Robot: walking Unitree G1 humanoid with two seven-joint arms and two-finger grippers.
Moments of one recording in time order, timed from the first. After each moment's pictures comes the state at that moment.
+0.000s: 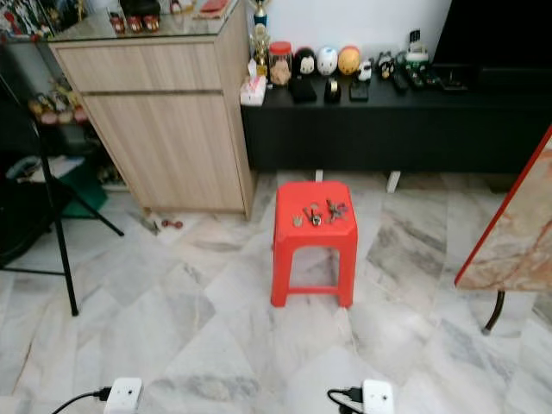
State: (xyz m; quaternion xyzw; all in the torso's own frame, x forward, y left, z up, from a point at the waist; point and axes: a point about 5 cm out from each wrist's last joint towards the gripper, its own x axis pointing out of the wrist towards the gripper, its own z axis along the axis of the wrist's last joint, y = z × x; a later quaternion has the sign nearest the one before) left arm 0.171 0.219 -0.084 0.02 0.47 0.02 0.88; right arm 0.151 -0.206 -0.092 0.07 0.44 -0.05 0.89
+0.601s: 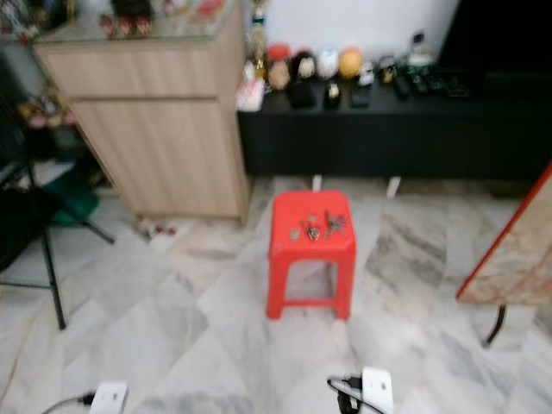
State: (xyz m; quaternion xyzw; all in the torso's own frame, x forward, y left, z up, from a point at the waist) left arm 0.174 0.220 -0.082 0.01 0.47 0.02 0.88; right arm 0.158 -0.193 -0.093 0.08 0.45 -0.05 0.89
